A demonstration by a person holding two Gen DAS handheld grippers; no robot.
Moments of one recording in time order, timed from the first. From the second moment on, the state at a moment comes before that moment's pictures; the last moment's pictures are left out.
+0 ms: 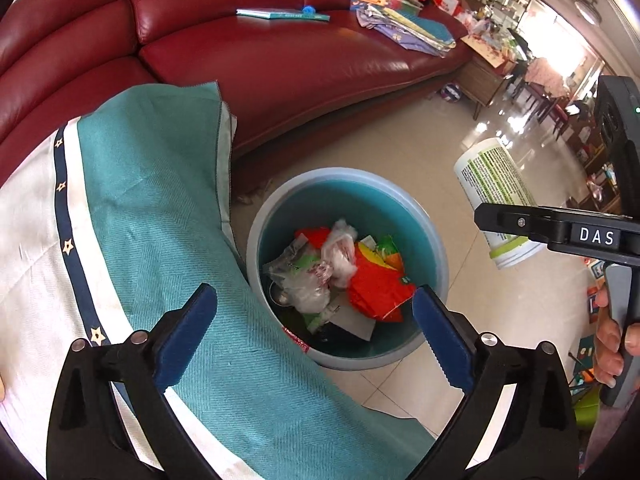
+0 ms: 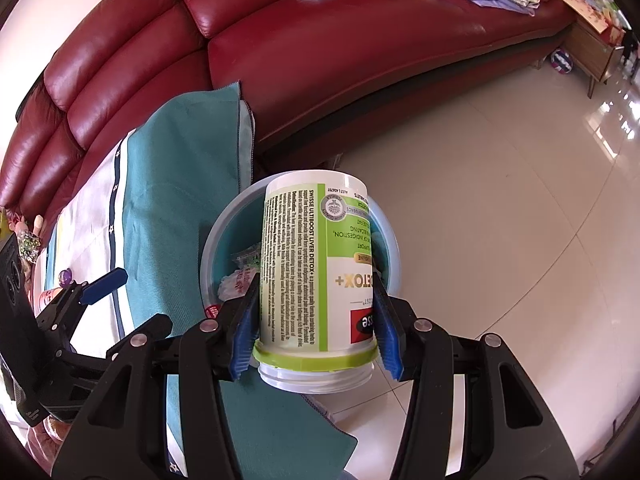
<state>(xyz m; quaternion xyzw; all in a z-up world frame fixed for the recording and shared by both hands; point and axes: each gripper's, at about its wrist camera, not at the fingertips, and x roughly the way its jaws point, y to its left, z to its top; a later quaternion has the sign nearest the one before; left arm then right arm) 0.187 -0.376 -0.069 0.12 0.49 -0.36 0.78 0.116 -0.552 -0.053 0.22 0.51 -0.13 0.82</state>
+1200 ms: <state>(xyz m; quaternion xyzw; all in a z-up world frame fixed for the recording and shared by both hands) 0.189 -0.294 -0.075 0.11 0.50 -0.34 0.79 0.158 -0.500 -0.065 0.18 0.57 -0.14 0.79</state>
